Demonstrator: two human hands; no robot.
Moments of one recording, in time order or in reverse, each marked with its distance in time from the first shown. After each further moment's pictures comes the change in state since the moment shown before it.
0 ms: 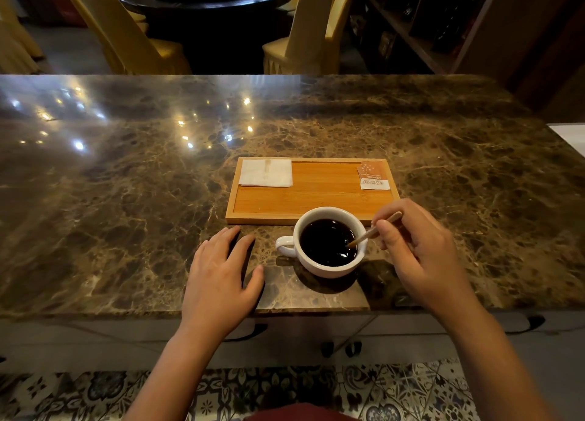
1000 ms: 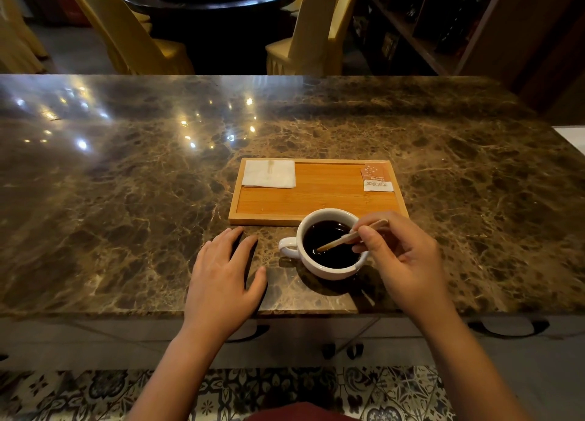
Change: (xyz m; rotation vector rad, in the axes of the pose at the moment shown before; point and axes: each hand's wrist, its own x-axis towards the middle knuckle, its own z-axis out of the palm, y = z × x) left_hand 0.000 0.000 0.000 0.006 0.005 -0.004; right_hand -0.003 -0.003 0.024 0.252 0.052 0.099
